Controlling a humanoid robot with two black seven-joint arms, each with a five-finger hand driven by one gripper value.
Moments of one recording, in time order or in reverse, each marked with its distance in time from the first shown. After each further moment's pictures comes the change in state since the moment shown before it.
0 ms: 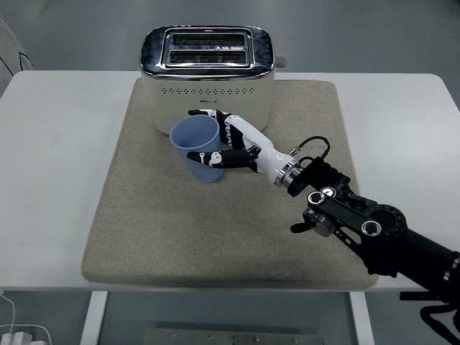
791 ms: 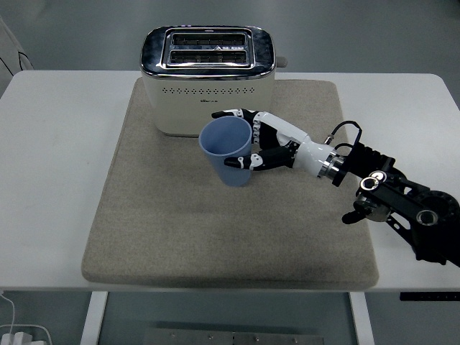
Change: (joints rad) left arm 0.000 0.000 0.000 0.000 0.000 0.000 0.000; right arm 0.033 -0.180 0.004 0.059 -0.004 0.289 0.080
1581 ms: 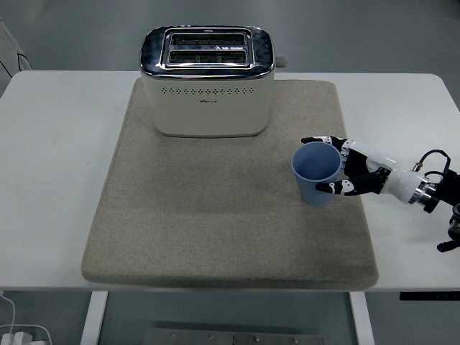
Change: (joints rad) left arm 0.000 0.000 0.000 0.000 0.000 0.000 0.000; right arm -0.140 -0.338 0.004 0.002 -0.002 0.193 0.154
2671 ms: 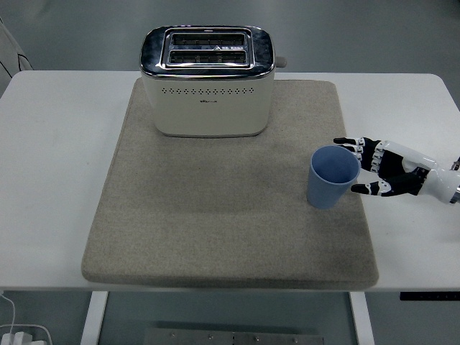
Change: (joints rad) left arm 0.000 0.000 0.000 0.000 0.000 0.000 0.000; right arm -0.003 -0.142 0.006 -0.008 0.005 0.105 0.000
